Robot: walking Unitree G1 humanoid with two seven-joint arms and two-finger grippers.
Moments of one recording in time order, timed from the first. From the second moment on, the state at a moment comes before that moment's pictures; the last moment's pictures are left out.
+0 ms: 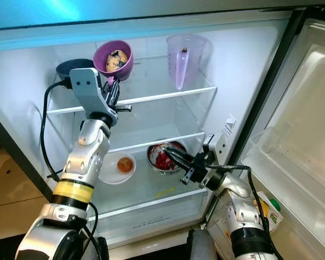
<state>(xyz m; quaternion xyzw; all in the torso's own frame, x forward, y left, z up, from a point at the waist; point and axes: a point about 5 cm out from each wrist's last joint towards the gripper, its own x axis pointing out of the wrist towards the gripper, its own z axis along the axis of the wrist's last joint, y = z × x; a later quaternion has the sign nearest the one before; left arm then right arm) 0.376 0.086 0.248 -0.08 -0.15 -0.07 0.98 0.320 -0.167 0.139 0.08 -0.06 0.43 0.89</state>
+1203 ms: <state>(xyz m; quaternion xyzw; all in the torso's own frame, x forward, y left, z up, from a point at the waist) 0.376 0.079 0.261 -0.12 -0.15 -0.13 0.97 0.316 -0.161 0.163 0.12 -0.12 0.46 0.87</state>
